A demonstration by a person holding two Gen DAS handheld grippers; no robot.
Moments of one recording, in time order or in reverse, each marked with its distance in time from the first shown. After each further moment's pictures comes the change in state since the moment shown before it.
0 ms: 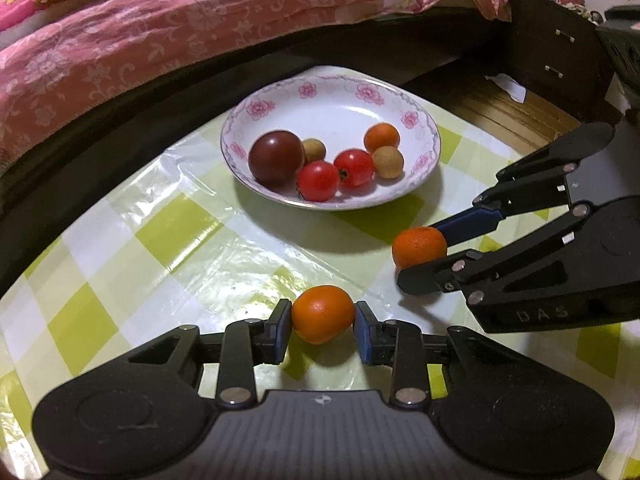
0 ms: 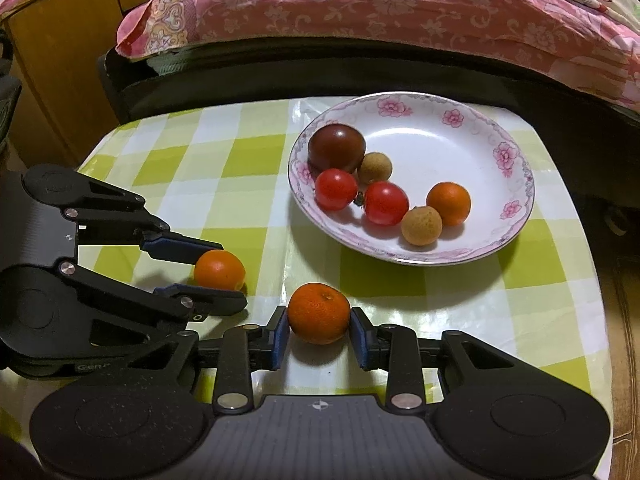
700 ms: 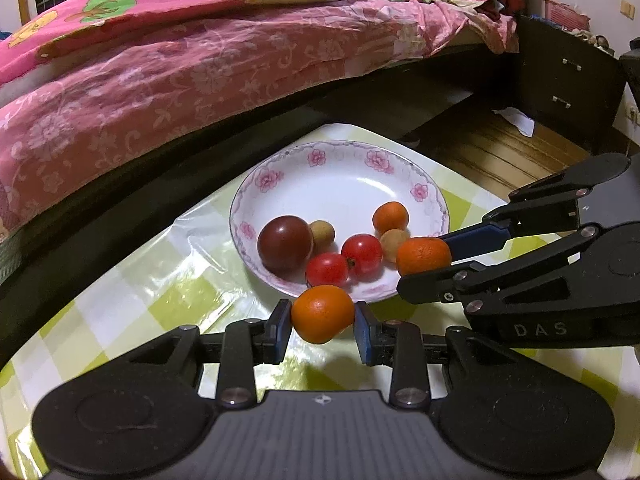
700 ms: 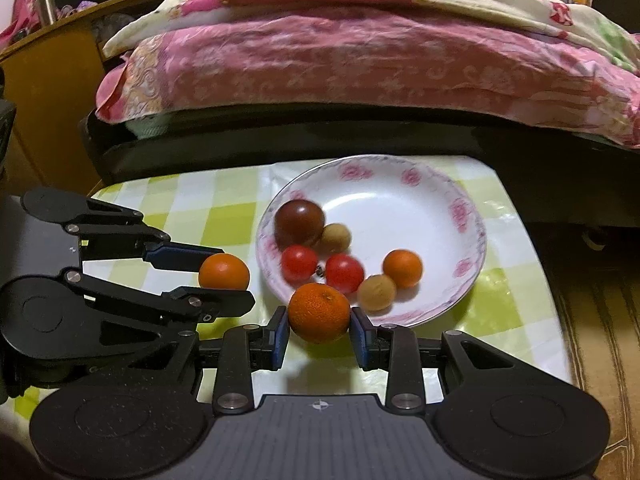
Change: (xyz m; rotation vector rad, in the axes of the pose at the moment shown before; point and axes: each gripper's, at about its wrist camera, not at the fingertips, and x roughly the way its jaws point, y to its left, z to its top) left arm -0.002 -0.002 0.042 -0.006 -0.093 0.033; right arm -0.022 -0.020 0.022 0.061 -0.123 -0.047
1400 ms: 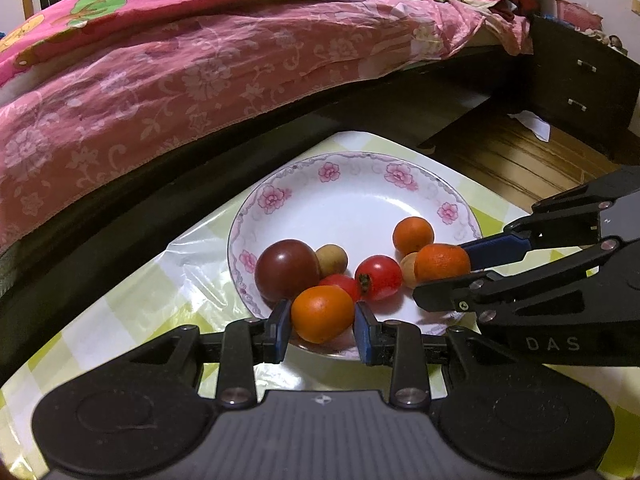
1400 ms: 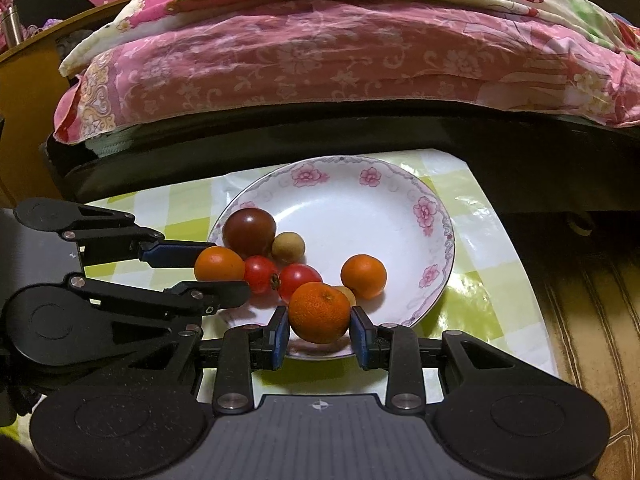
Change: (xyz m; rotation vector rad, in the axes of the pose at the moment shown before) left arm 0.036 0.002 0.016 -0.001 -0.020 0.040; right arm 0.018 -0.027 0.008 0.067 -0.004 -0.044
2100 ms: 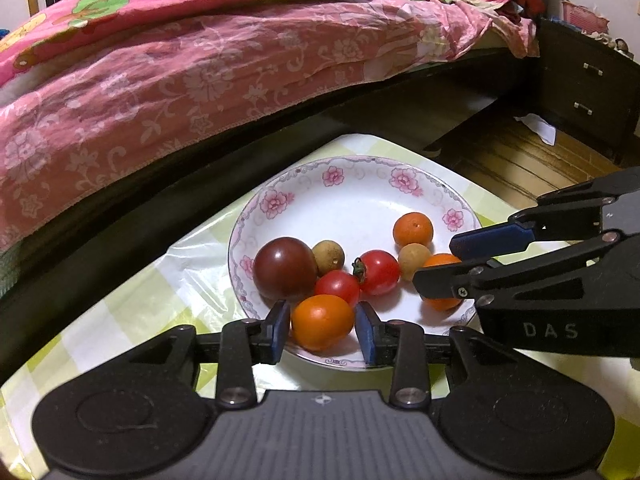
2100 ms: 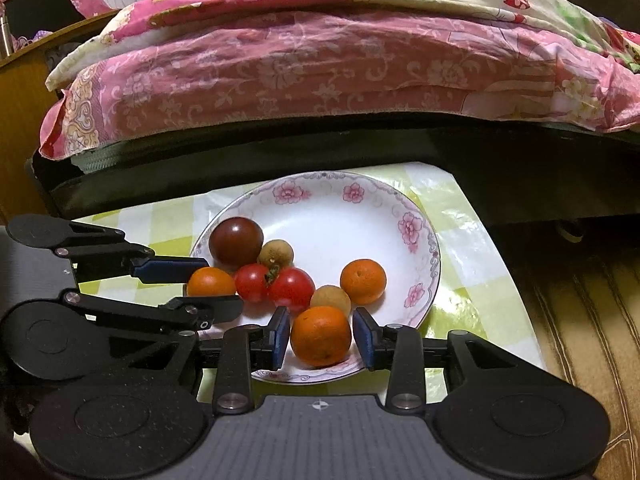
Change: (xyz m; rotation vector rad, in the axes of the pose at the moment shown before) left arm 0.001 -0.002 0.004 -0.007 -0.003 0.015; right arm 0.002 -0.005 0.005 0.017 -0.042 -0.024
